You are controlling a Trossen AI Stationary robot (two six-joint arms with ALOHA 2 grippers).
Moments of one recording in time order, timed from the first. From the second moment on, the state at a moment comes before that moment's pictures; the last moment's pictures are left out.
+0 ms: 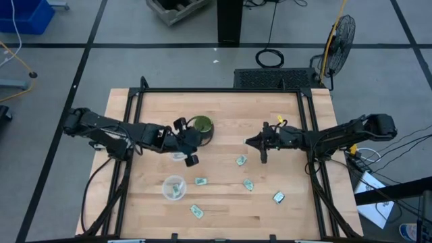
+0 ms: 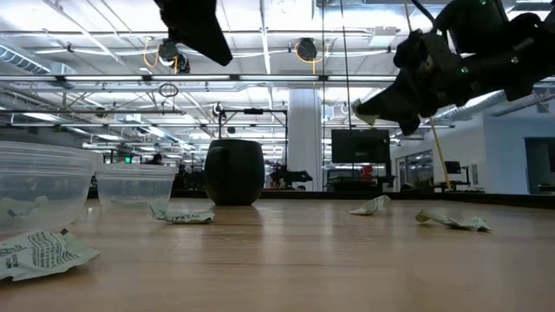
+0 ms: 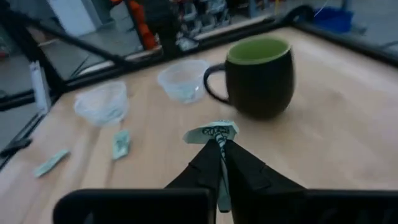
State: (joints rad) left arm -0.17 1.42 1.20 -0.65 -0.45 -0.29; right arm -0.03 1.16 0.25 0.66 0.08 0.26
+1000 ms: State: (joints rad) left arm -0.10 1.64 1.20 -0.20 -0.34 0.31; right arm 0.03 1.46 0.59 0.61 0.10 0.09
